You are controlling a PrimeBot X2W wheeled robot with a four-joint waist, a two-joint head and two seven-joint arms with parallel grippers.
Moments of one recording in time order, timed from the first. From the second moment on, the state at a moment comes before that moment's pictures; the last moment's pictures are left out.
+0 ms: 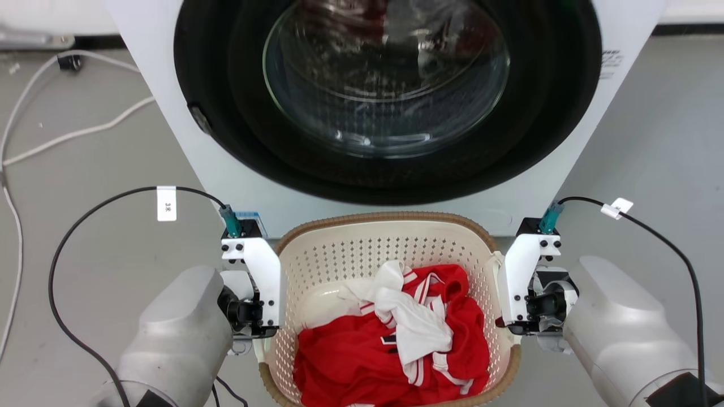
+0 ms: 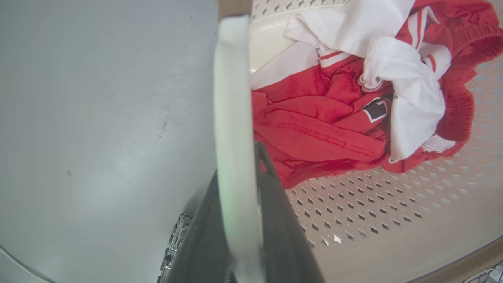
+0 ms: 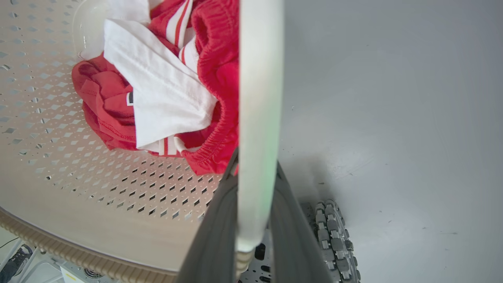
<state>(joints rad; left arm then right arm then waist) -0.84 0.18 -0.82 1.19 -1.03 -0.12 0.66 -0.84 -0.08 0.60 1.27 0.82 0.12 0.75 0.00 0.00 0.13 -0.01</state>
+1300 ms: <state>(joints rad) -0.75 0.16 -0.90 1.22 -1.09 -0.12 0.69 -0.74 -0.08 0.63 1.30 0.86 0.12 0.77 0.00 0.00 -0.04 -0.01</state>
